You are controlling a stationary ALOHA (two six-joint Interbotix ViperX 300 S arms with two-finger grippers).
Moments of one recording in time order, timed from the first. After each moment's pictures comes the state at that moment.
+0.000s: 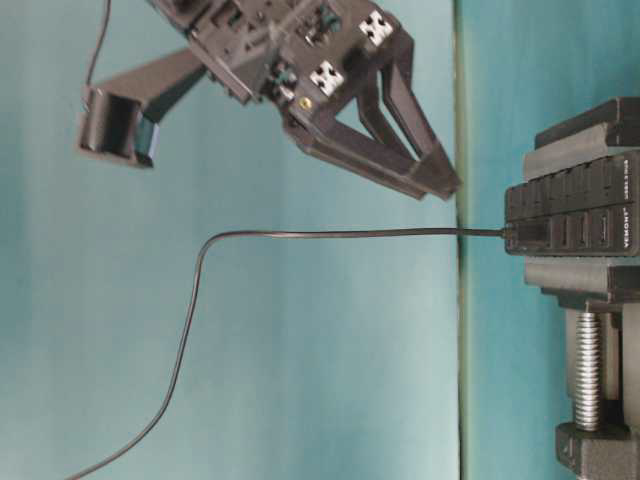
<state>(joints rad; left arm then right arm) 0.00 -0.90 1.11 0.01 0.22 -0.10 -0.10 -0.12 0.67 0.01 0.17 -0.03</state>
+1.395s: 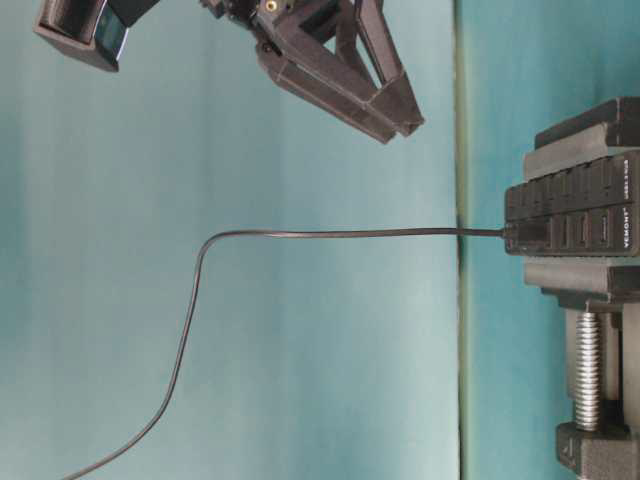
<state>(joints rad) 0.00 -0.90 1.11 0.01 0.22 -0.10 -0.10 -0.26 0.83 0.01 0.04 -0.03</state>
